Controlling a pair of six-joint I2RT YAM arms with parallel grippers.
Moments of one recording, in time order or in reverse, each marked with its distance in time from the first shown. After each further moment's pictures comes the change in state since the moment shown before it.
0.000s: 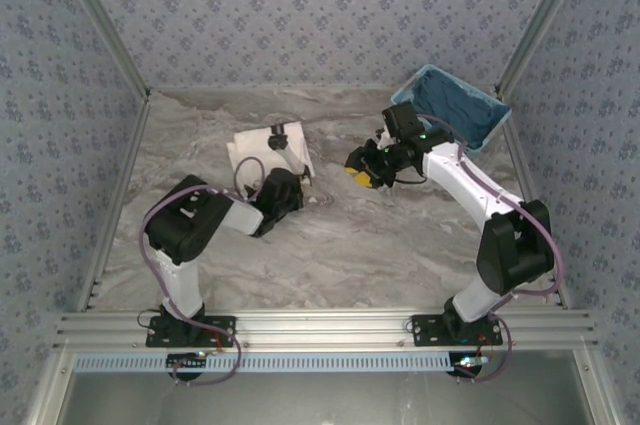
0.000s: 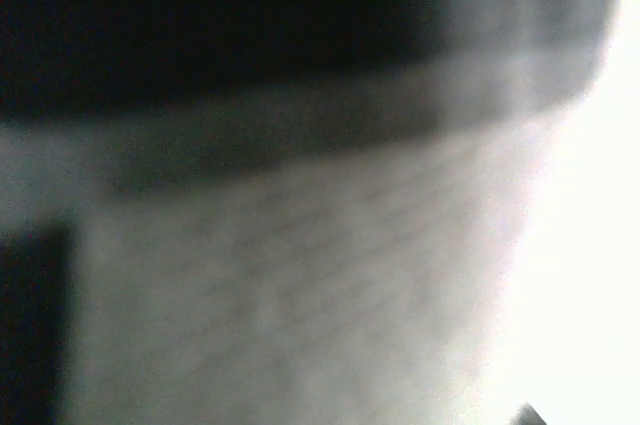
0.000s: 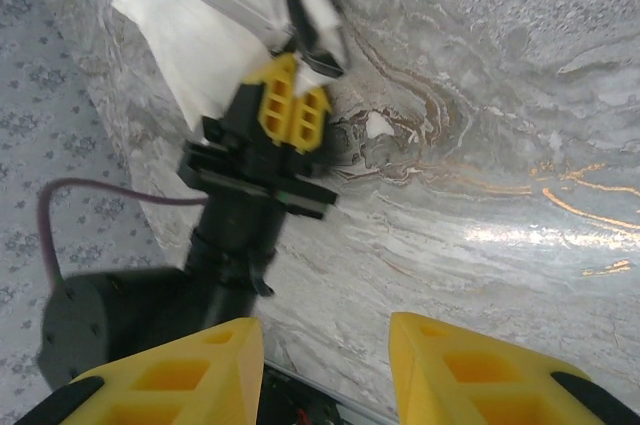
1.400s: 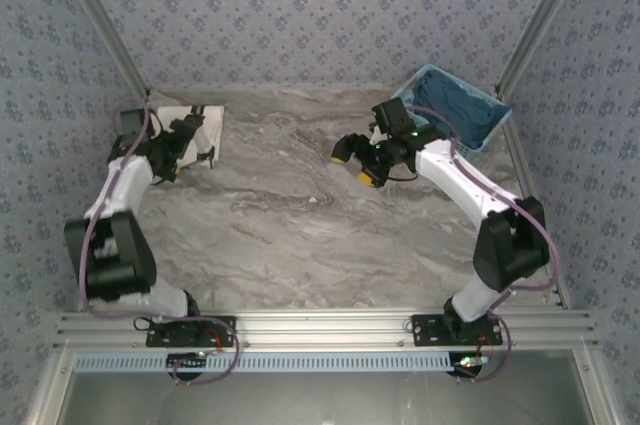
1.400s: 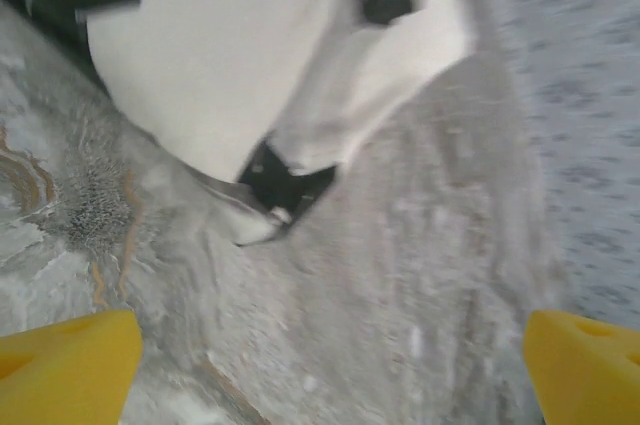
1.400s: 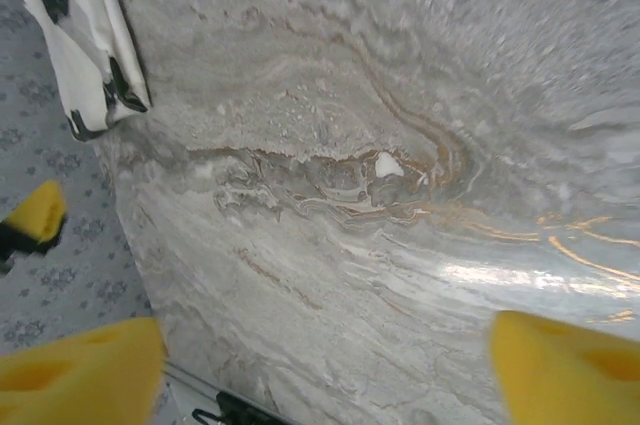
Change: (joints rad) left arm 0.772 -0.460 0.378 -1.062 0.409 1.143; right arm 0.036 -0.010 0.045 0.018 0.126 -0.028
